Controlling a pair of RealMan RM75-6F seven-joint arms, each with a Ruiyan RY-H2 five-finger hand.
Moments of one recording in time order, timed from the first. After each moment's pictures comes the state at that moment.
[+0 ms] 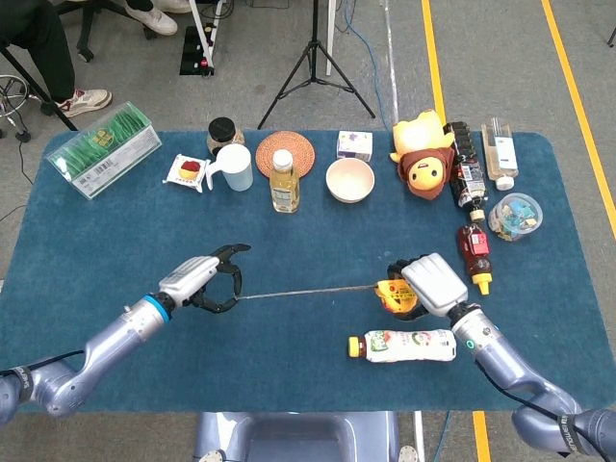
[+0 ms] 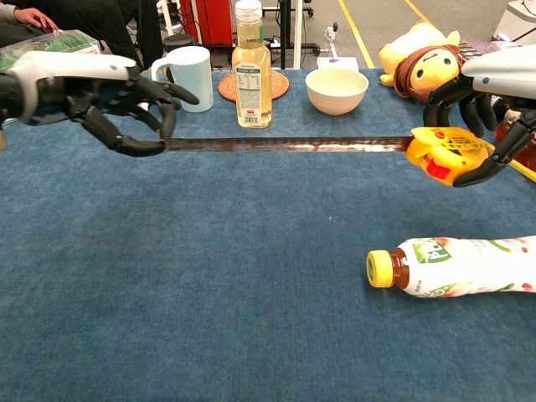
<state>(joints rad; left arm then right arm) -0.78 -1.23 -0.16 -1.73 1.25 0.70 -0.37 0.65 -1.19 0.09 -1.66 -1.40 0.96 -0.20</state>
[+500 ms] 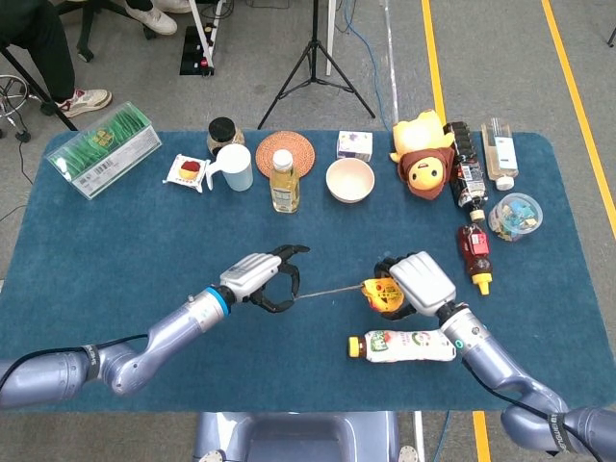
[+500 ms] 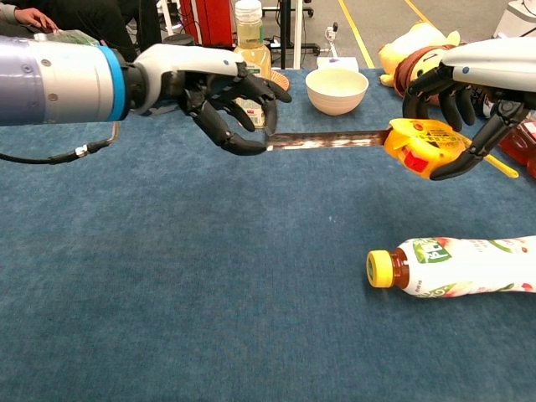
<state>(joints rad) -0.99 -1.40 -0.24 -1.69 1.00 0.63 -0.13 0.66 -1.22 0.11 -1.69 -1.38 0.97 -0.21</state>
